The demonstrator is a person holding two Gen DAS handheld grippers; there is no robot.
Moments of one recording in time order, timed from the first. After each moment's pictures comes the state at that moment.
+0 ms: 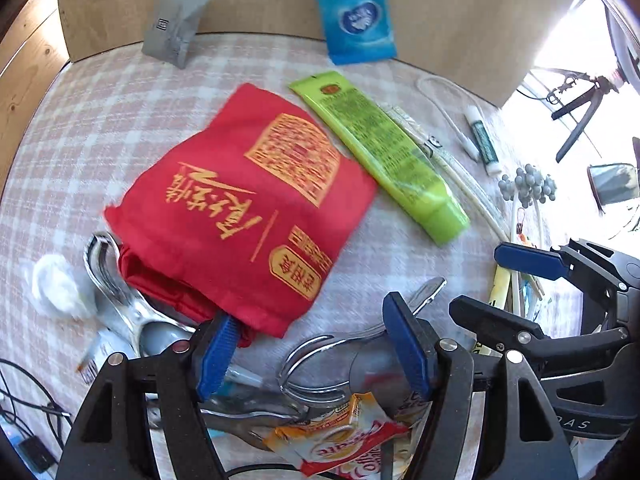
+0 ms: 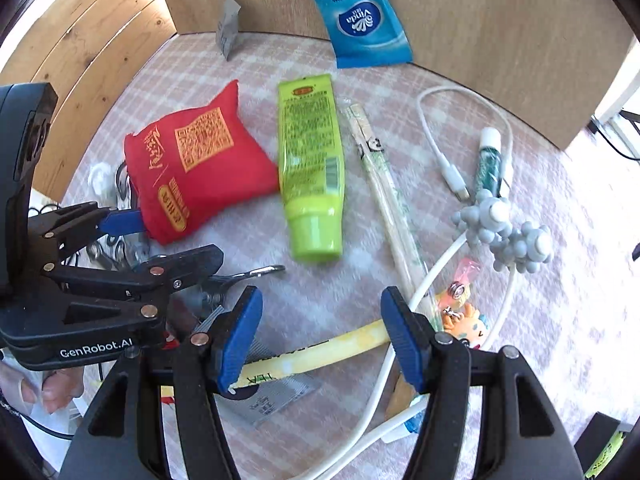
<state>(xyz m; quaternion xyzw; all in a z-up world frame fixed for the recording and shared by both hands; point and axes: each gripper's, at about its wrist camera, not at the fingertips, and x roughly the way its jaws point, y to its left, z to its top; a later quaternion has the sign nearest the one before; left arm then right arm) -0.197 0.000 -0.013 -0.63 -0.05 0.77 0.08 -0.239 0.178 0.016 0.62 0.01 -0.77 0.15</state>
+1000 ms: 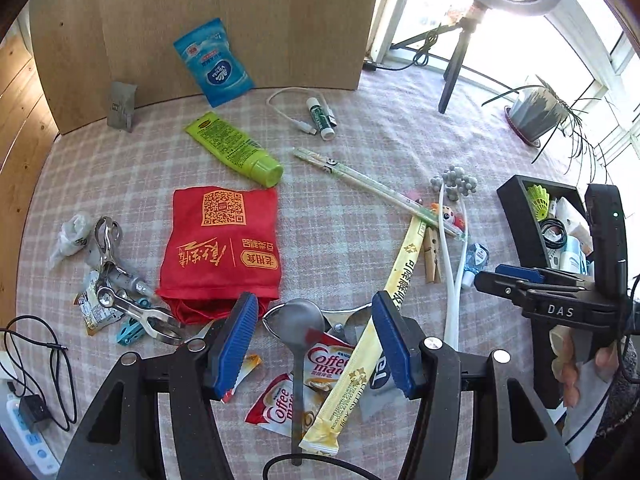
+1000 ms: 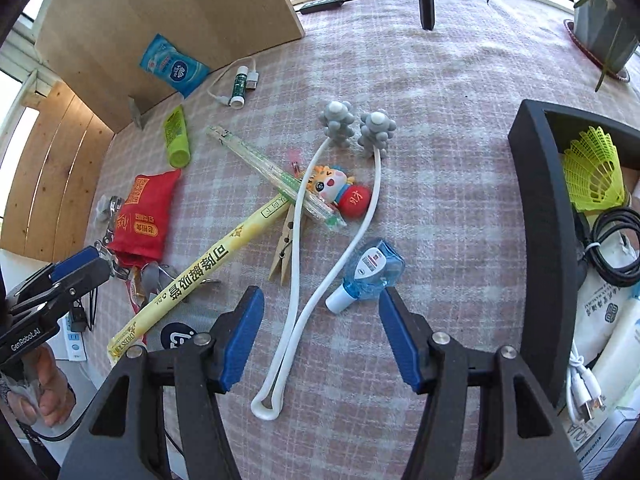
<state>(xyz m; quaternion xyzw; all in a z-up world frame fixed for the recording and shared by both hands) -0.091 0.079 0.080 -0.56 0.02 0.81 0.15 -0.075 0.337 0.028 0.58 -0.22 -0.78 0.00</state>
